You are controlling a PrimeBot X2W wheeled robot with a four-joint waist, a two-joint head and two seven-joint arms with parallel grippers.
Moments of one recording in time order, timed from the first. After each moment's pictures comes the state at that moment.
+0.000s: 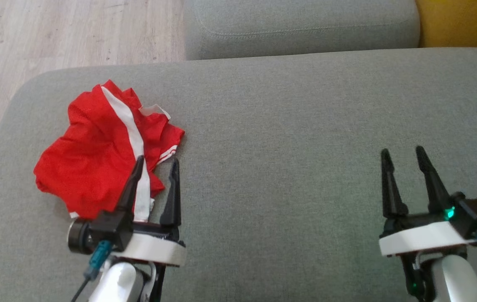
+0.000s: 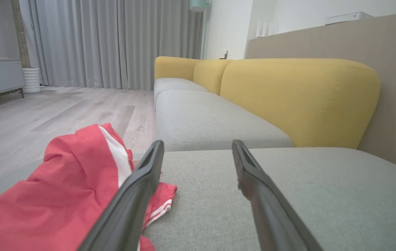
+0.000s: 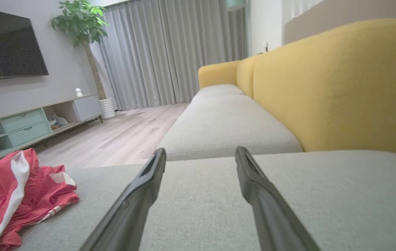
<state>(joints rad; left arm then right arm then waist) -0.15 0.16 -0.41 0.16 -0.35 0.11 -0.20 -0.04 -0.04 0.03 0.11 0.15 0.13 -0.20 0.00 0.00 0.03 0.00</state>
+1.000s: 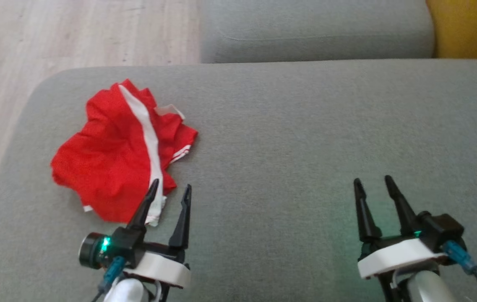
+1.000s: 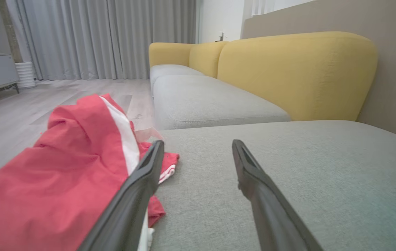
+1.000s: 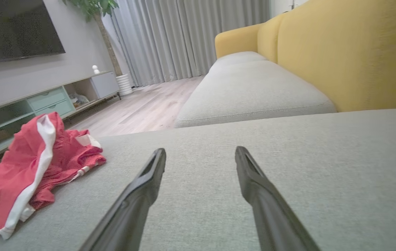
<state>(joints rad) -0.12 0.08 -0.34 0.32 -0.18 -0.02 -0.25 -0.03 -0.04 0.12 0.30 0.20 0.13 -0.25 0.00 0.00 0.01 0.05</state>
